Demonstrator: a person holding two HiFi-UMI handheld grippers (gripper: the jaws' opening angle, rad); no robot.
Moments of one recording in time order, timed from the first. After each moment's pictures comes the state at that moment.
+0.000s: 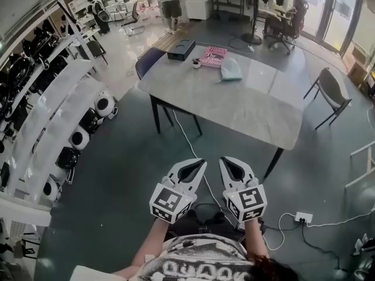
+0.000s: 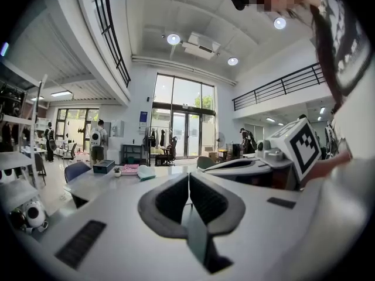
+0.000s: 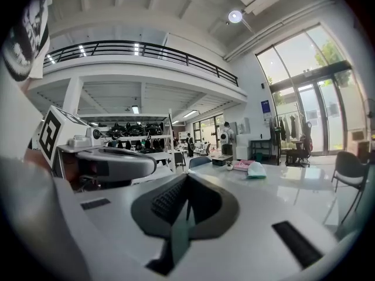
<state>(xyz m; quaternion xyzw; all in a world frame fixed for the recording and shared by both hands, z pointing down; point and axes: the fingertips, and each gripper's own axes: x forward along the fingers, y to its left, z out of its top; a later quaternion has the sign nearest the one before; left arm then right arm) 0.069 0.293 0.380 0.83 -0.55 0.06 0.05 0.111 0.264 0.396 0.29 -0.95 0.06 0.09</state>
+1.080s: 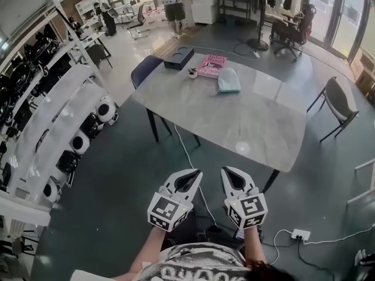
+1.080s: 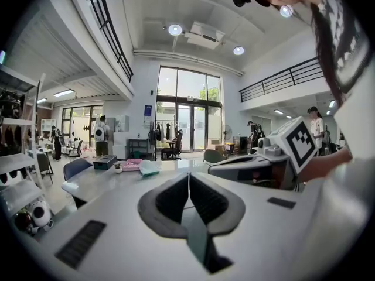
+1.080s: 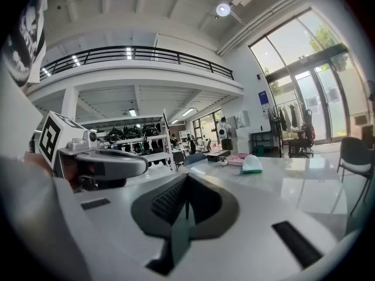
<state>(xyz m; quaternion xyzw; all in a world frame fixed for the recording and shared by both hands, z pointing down) 0.093 0.211 0.407 0.81 -0.57 0.09 0.07 0.150 0.171 0.426 0.27 -0.95 0.10 0.08</state>
